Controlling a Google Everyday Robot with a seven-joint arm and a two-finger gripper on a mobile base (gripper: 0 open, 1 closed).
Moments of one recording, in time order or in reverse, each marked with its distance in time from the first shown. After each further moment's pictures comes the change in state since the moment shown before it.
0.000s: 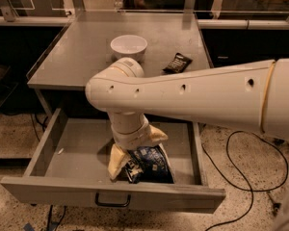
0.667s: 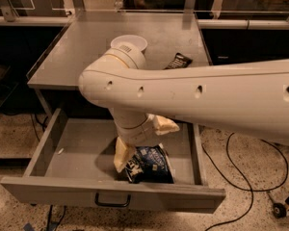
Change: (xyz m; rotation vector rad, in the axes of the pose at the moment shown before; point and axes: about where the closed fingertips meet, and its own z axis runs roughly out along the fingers) arm 0.028 -0.022 -0.047 0.126 -0.032 0.109
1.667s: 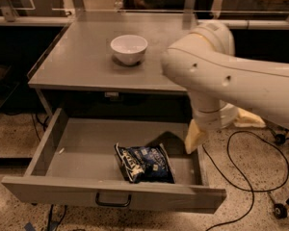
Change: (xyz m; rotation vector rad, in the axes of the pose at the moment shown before) arm 0.096 -0.164 0.004 0.145 0.117 0.402
